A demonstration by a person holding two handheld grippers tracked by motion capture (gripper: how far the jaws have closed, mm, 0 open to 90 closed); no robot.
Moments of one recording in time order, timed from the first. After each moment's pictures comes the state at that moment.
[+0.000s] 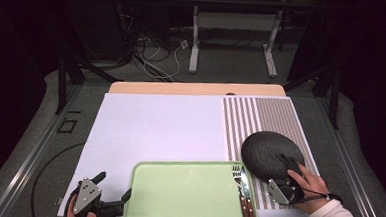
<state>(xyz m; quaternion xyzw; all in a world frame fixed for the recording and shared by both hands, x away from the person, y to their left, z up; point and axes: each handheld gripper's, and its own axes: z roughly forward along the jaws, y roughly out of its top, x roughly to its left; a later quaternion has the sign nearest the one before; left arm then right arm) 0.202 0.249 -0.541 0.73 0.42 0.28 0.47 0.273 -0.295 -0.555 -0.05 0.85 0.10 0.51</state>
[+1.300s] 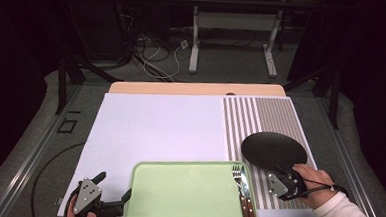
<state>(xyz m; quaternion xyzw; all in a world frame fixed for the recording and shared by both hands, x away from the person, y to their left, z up) 0.202 0.249 -0.542 0.73 0.42 0.28 0.47 0.276 -0.289 -0.517 -0.06 0.91 0.05 0.41</state>
